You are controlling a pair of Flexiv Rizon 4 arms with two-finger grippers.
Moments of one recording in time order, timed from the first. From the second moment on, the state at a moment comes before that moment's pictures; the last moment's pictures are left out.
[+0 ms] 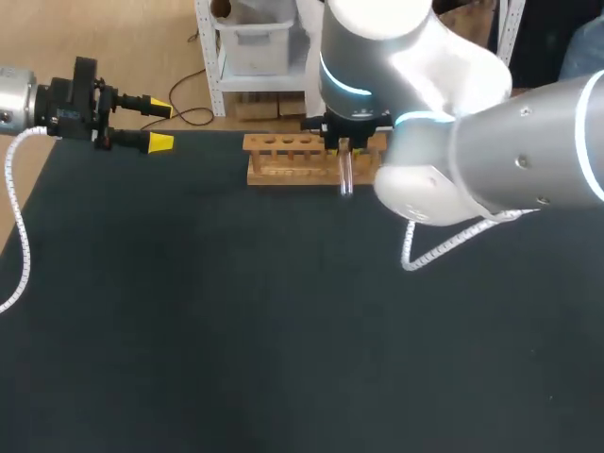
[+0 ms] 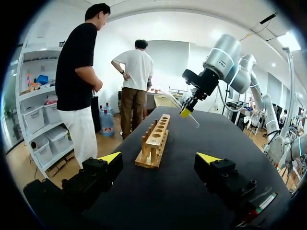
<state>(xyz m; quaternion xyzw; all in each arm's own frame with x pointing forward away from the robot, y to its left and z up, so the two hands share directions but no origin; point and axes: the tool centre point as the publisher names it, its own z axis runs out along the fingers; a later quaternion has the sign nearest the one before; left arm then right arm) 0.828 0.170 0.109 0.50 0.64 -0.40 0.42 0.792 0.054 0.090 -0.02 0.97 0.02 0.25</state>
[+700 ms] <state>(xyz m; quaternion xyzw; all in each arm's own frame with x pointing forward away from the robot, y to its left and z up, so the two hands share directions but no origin) 0.828 0.170 0.109 0.50 0.64 -0.40 0.42 0.803 0.051 0.121 -0.03 0.93 0.04 0.35</state>
